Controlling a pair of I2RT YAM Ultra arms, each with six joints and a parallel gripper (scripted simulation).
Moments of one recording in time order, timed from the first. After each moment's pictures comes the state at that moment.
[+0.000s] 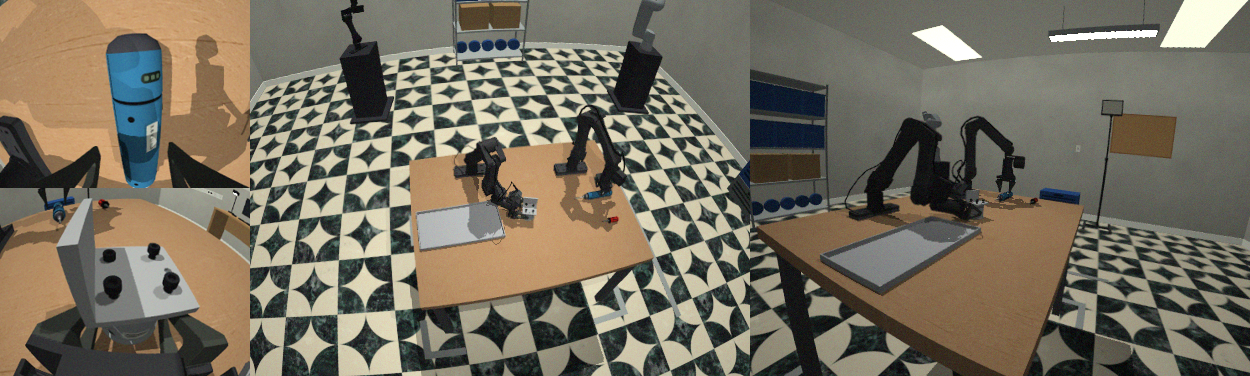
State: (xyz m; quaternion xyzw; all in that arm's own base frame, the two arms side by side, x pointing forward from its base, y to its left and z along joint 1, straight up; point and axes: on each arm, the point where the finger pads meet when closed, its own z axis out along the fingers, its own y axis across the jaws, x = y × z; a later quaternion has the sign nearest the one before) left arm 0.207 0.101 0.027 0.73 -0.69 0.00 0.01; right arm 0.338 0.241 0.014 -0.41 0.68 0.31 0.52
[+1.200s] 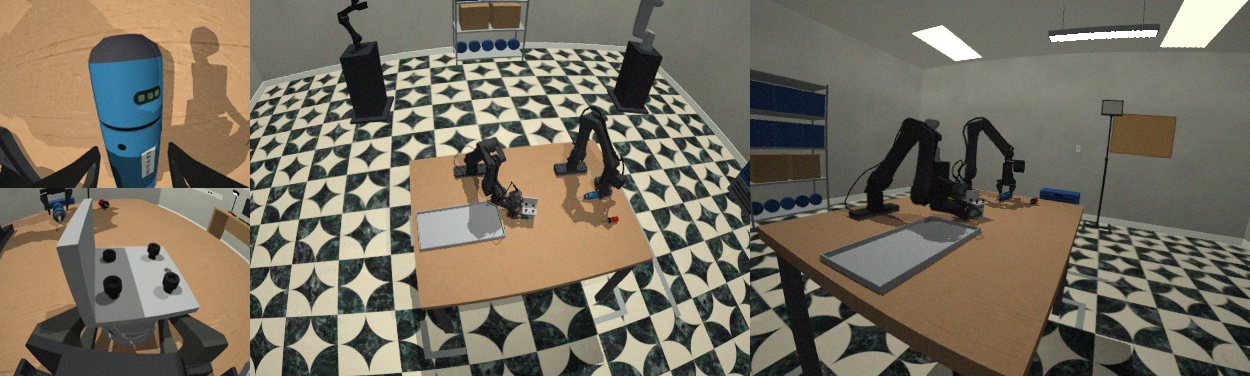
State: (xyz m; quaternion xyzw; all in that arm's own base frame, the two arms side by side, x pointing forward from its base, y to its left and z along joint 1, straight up) left arm 0.212 0.103 0.002 0.73 -0.69 0.00 0.00; right arm 0.338 0.241 0.014 -0.41 0.68 0.31 0.52
